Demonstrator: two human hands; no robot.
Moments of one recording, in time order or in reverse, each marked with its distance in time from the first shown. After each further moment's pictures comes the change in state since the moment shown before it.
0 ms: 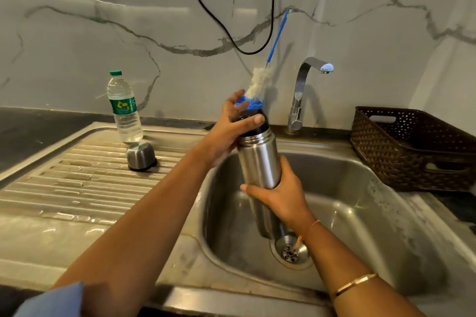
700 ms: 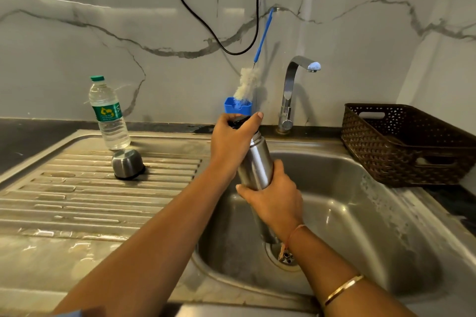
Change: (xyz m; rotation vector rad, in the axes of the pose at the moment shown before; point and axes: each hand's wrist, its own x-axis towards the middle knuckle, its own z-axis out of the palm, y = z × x) left_hand 0.009 -0.015 0.051 0.249 0.595 0.023; right_hand 0.002 -0.002 0.007 -0.394 0.165 0.105
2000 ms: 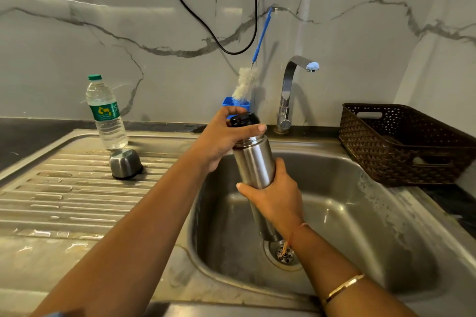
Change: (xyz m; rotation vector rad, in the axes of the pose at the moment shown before) left_hand 0.019 0.006 -0.030 -0.036 -0.459 -0.079; right_hand 0.003 0.006 -0.002 0.081 -0.010 0.023
